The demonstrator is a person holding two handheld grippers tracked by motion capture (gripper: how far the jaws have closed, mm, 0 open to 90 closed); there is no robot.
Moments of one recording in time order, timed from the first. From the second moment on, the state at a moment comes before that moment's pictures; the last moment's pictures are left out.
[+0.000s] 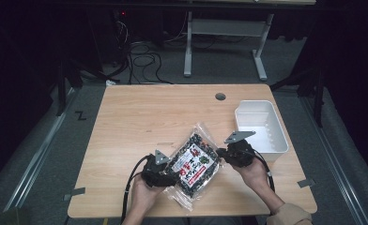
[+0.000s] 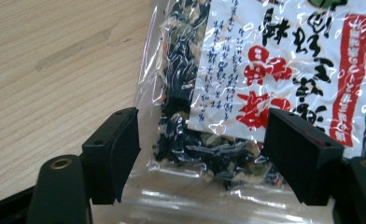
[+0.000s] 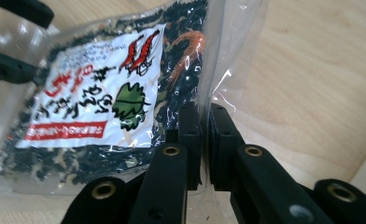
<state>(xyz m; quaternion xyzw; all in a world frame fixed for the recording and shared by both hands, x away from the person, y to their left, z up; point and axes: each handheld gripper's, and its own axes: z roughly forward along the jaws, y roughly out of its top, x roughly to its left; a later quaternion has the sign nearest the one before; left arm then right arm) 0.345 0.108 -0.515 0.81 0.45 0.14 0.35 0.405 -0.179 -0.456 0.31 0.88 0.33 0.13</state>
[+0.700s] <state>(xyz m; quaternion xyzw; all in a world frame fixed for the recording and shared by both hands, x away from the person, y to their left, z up) 0.354 0.108 -0.508 0.80 0.45 0.14 0.38 0.396 -0.185 -0.415 0.29 0.88 0.34 0.16</state>
